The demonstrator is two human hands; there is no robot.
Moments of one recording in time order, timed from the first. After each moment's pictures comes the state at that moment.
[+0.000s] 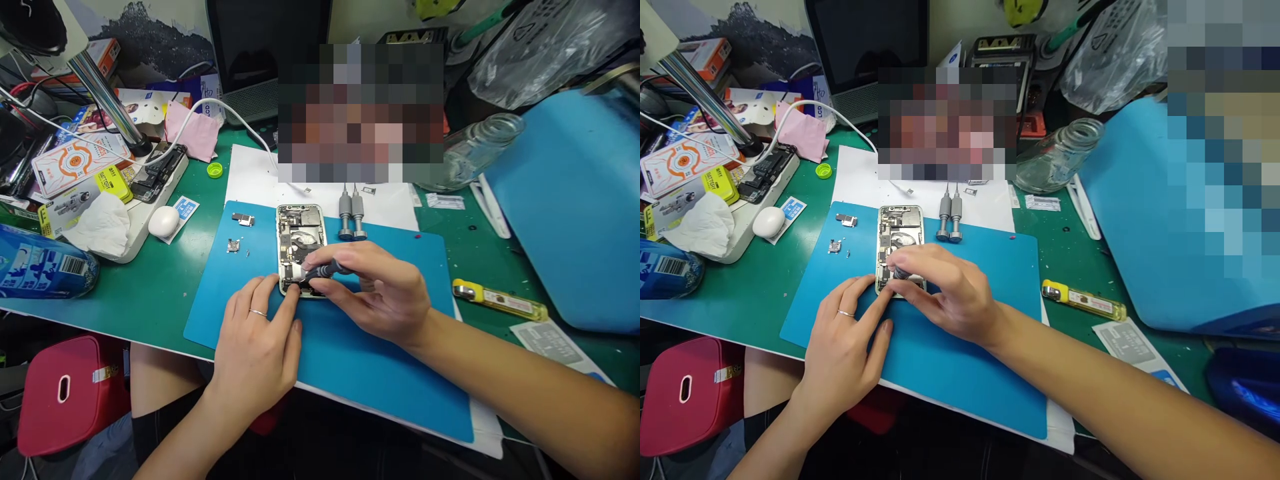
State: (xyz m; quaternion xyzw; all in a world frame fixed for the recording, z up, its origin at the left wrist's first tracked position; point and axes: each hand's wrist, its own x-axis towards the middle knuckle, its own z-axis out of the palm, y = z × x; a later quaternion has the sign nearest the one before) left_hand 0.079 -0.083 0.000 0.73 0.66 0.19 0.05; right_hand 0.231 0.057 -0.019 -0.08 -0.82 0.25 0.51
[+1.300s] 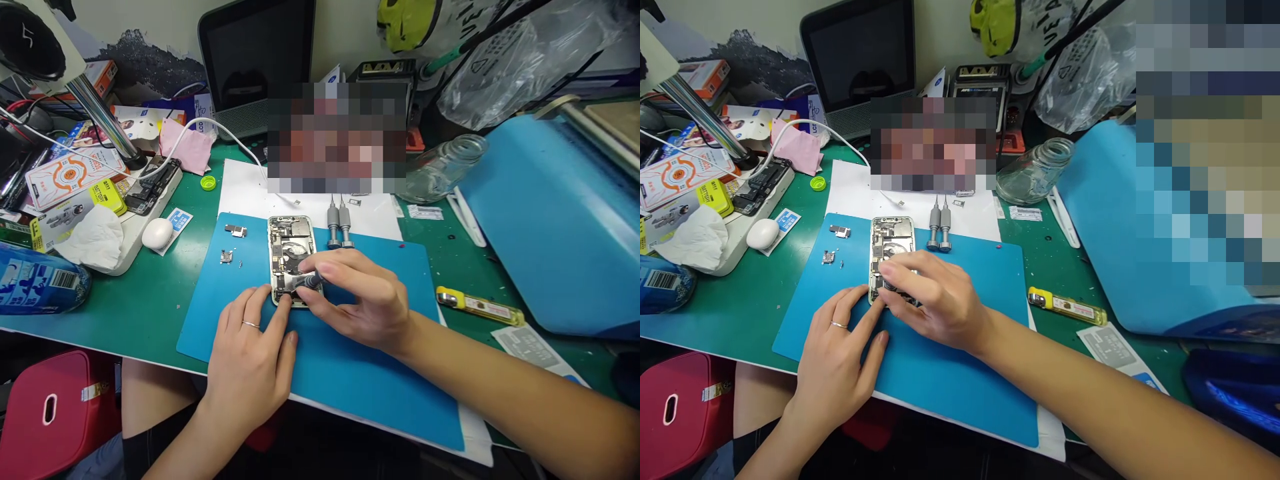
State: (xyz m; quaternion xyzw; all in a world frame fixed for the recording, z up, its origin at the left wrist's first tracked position) left_hand 0.079 -0.081 0.001 0.73 0.66 0.20 0.04; right_hand 0.225 0.060 -0.008 -0.09 -0.84 0.11 0.52
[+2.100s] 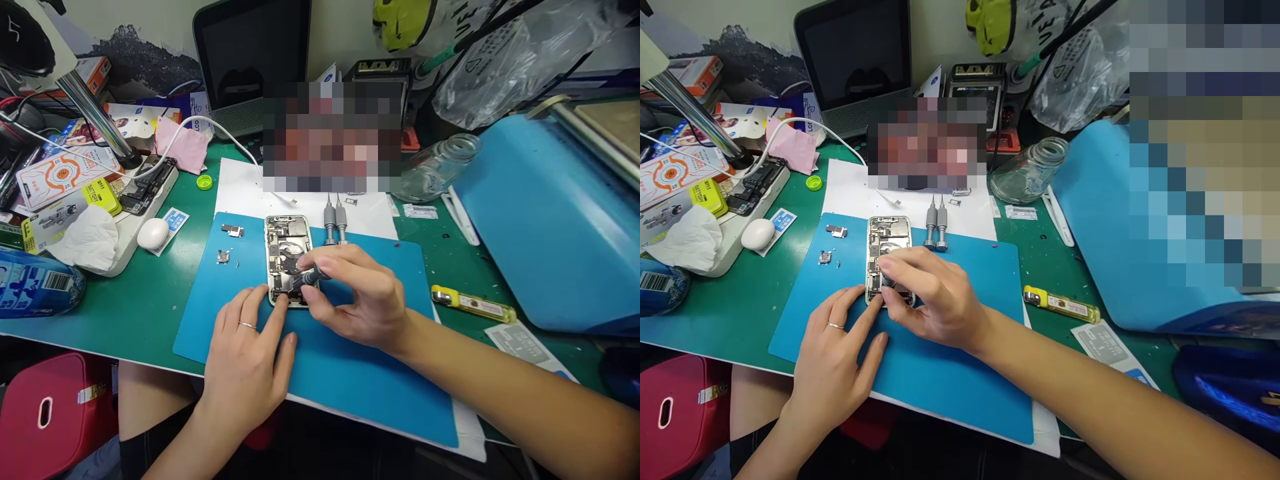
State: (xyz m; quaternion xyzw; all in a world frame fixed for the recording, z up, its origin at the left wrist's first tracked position) left_hand 0.079 -0.082 -0.001 0.73 0.65 0.20 0.03; right_hand 0.226 0.059 -0.008 -0.11 -0.84 0.12 0.51
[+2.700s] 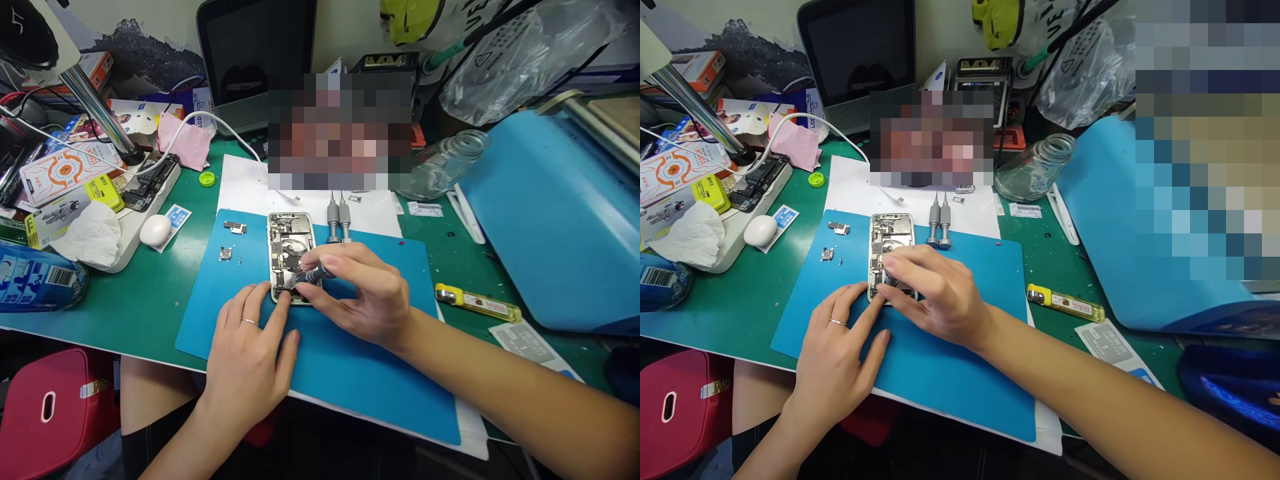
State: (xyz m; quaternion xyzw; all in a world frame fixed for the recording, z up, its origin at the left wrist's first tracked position) left_hand 0.078 -0.081 -0.002 0.73 0.65 0.20 0.04; right_hand 0.227 0.059 -0.011 -0.11 -0.84 0.11 0.52
